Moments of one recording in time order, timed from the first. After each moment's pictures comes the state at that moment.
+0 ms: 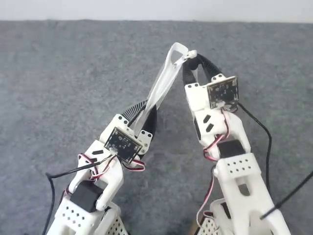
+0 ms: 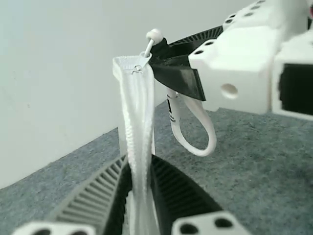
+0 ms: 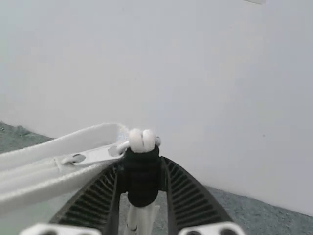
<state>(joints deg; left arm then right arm) 23.0 -86.1 78.2 32.6 -9.6 -14.7 -41.3 59.8 -10.3 6.6</state>
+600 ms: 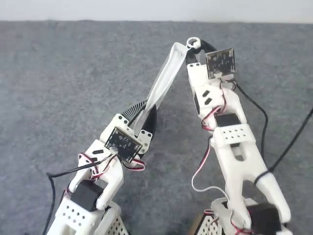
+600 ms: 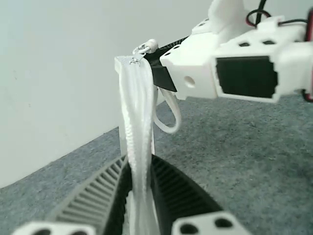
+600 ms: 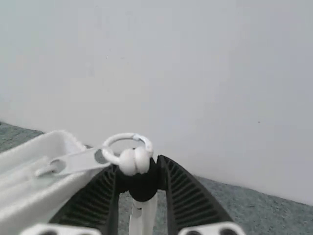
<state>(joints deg) 23.0 -86.1 78.0 33.7 -9.6 -10.9 -18.0 43.3 -11.2 6.6</state>
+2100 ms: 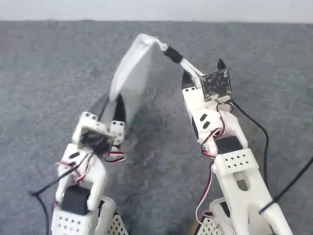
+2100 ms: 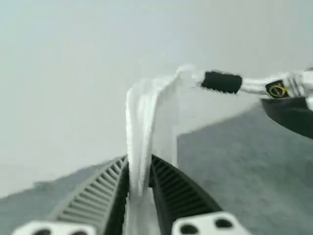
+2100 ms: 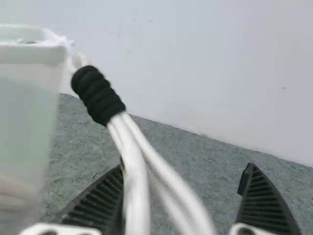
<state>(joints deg) 4.7 -97.5 79.4 34.0 -9.7 -17.1 -40.2 59.3 0.6 6.4</state>
